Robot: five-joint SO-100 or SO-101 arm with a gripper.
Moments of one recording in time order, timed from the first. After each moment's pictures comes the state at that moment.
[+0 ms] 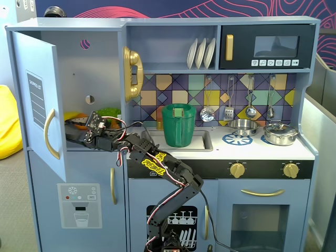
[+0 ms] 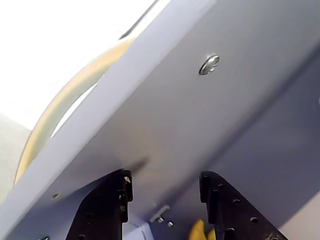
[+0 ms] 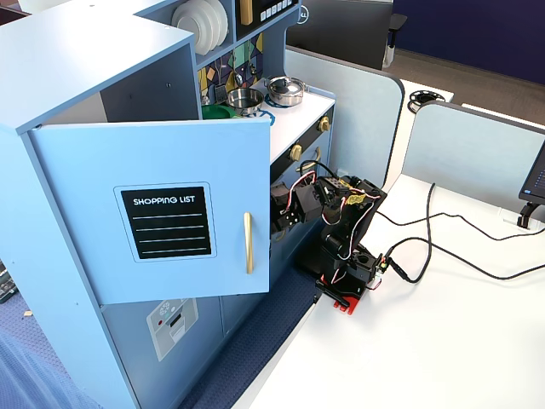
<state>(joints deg) -73.8 133.2 105.8 12.7 -136.5</state>
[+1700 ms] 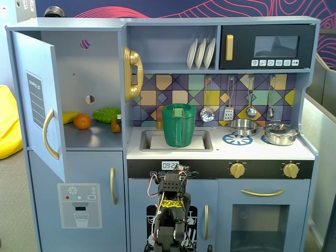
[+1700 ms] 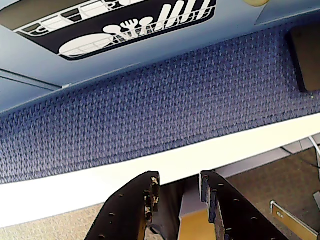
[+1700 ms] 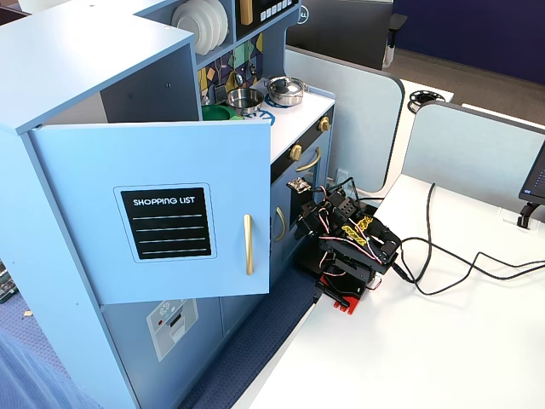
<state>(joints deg) 5.1 182.5 164.8 83.7 -83.1</state>
